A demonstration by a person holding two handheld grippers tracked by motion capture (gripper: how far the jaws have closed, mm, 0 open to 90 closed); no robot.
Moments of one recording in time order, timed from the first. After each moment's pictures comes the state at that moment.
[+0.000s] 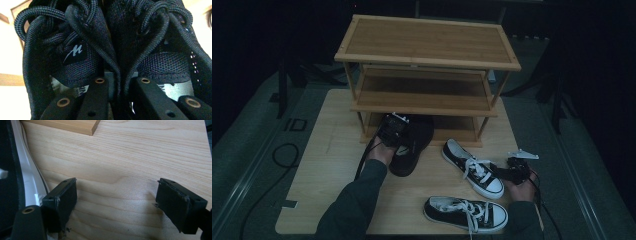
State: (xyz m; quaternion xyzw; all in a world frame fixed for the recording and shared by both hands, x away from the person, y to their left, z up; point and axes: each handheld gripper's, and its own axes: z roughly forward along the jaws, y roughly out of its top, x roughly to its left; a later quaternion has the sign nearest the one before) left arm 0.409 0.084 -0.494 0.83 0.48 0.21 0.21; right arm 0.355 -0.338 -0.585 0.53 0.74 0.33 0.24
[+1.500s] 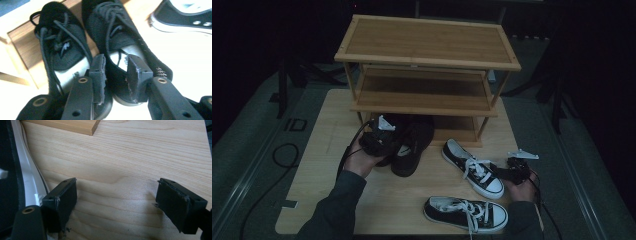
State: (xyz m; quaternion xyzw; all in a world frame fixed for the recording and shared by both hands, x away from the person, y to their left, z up) left arm 0.345 0.128 -0.449 0.85 0.37 0.18 0.31; right arm 0.355 -0.338 -0.585 0.53 0.74 0.33 0.24
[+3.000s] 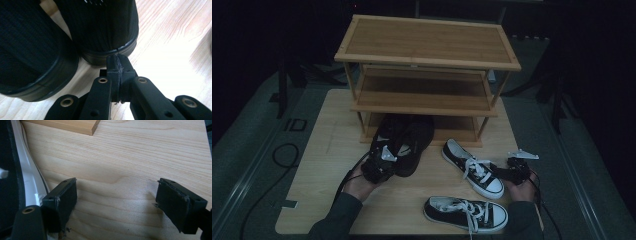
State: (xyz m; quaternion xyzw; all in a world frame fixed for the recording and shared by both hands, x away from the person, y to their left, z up) left arm 0.314 0.125 -0.527 0.90 0.34 0.13 0.26; right arm 0.355 -0.338 -0.585 0.53 0.74 0.33 0.24
